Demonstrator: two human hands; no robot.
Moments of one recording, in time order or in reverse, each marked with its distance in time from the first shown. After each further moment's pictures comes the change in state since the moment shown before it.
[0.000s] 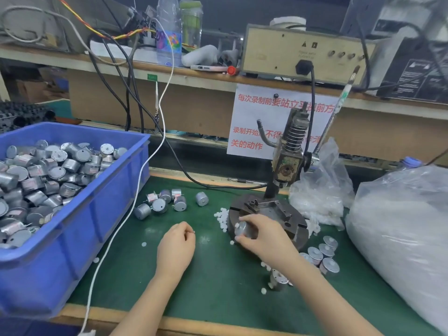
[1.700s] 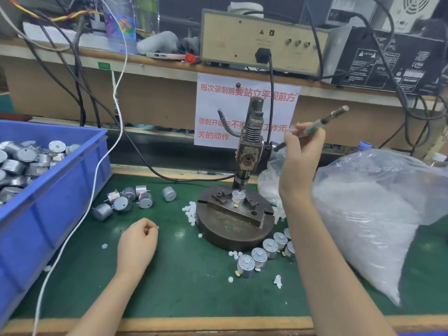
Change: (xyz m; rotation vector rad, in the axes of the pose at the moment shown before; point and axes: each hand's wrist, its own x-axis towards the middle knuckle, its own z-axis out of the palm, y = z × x) left_hand 0.002 0.003 0.001 -0.061 0.049 -0.054; right_hand 0.024 -0.019 -0.115 0.899 0.972 -0.052
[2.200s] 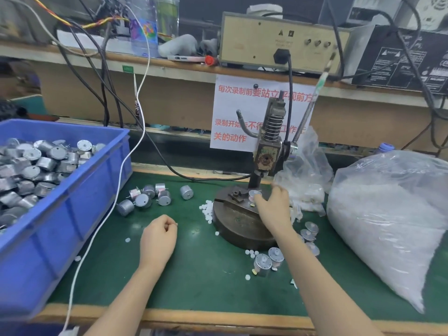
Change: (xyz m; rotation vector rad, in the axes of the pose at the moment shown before) left_hand -0.001 0.000 -0.001 -0.038 -0.013 -0.027; right_hand -0.051 0.101 -0.011 -0.846 -0.419 0.383
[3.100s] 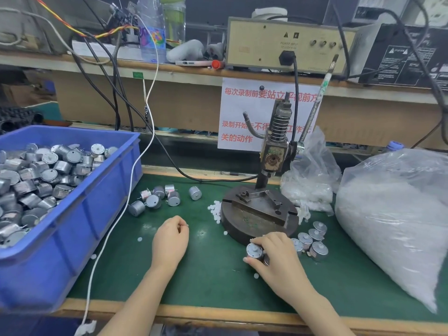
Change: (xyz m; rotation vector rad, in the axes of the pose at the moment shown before) left_hand -0.002 0.000 0.000 0.102 -0.032 0.054; right_hand -0.087 0.050 -0.002 -0.353 -0.121 -0.613
